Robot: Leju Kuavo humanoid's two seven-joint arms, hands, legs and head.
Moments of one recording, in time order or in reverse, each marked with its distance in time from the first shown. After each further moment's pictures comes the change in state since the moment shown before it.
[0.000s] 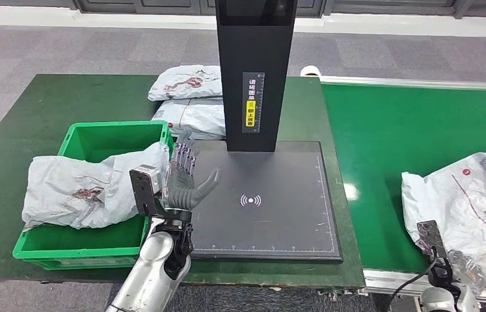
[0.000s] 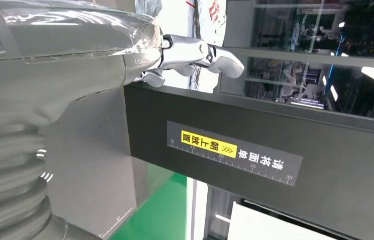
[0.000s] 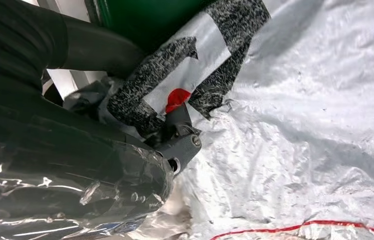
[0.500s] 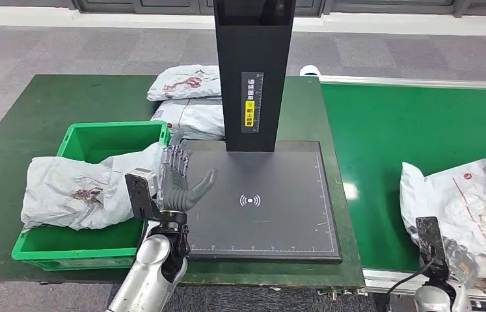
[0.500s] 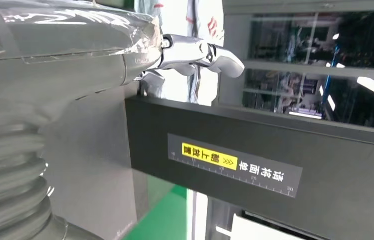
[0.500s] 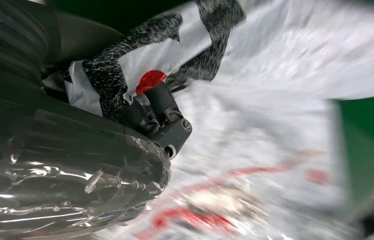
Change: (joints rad) left arm 0.026 0.005 0.014 -0.033 -0.050 0.036 -0.008; right arm 0.053 0.090 0.045 -0.214 -0.176 -0.055 -0.242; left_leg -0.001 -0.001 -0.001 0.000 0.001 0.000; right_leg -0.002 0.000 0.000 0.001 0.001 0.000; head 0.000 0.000
